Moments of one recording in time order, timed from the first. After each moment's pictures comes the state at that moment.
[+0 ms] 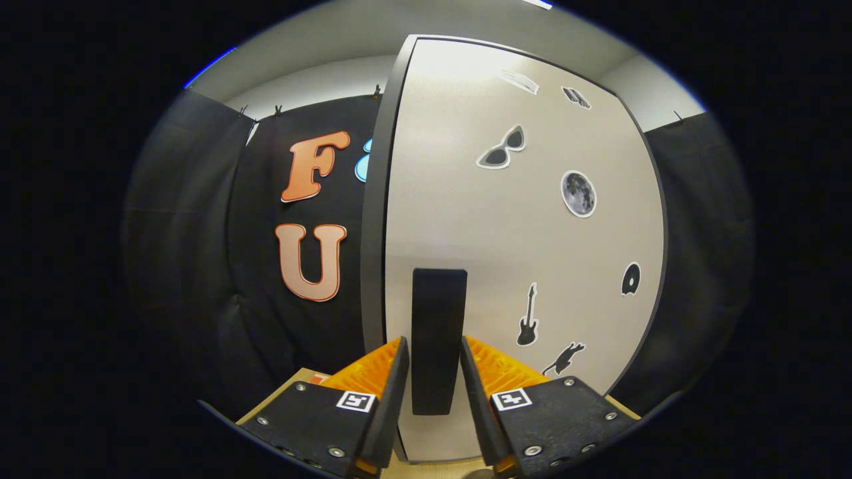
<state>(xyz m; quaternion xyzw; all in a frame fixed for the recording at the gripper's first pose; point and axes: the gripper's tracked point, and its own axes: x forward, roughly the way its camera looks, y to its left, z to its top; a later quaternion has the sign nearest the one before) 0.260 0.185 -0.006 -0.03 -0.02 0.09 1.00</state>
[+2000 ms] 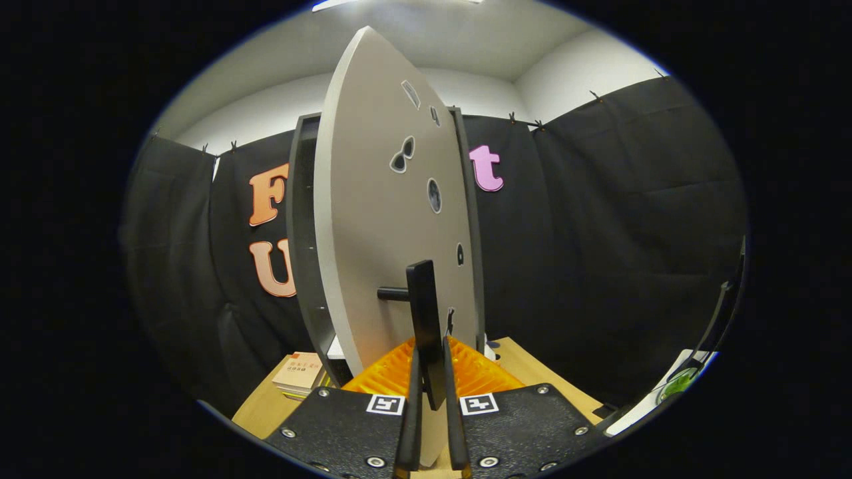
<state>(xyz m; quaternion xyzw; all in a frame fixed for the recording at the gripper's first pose) 0.143 0.044 -0.007 0.05 0.00 0.02 1.00</state>
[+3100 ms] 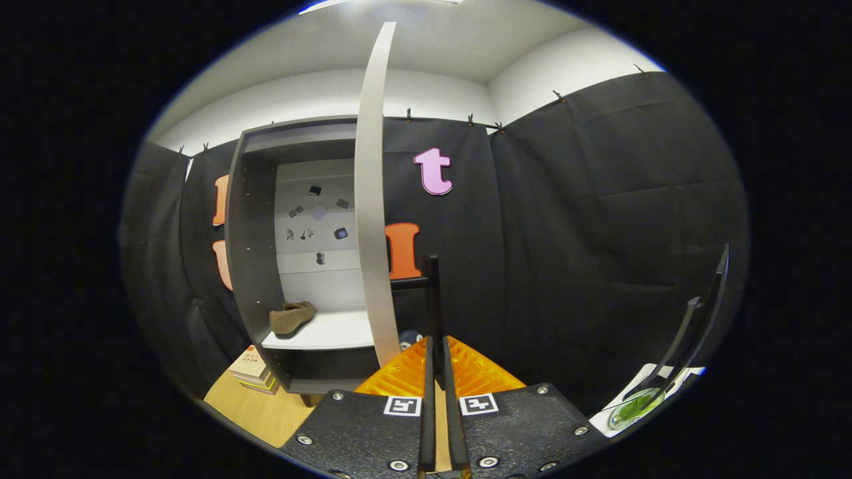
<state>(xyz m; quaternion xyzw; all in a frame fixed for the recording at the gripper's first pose) 0.141 -0.096 -0.016 0.03 -0.01 -0.04 1.00</state>
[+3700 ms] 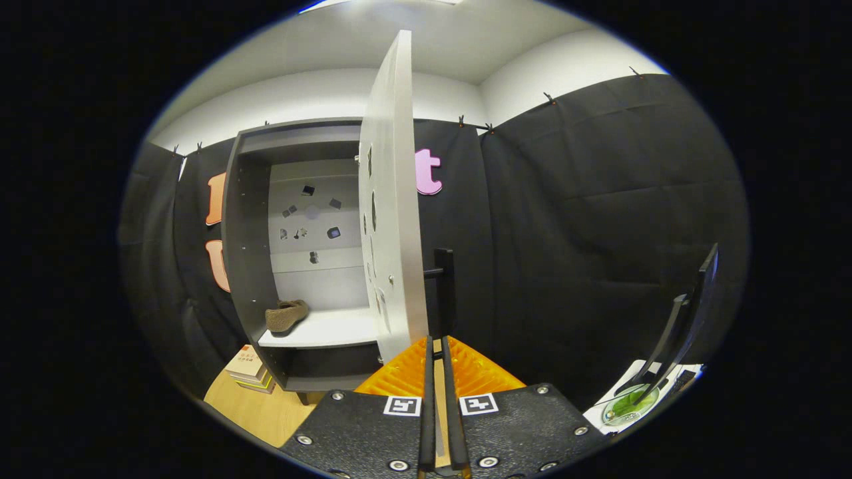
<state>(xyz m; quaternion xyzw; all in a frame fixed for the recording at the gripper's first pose) 0.120 -0.093 -0.015 0.04 0.00 -0.07 1.00</state>
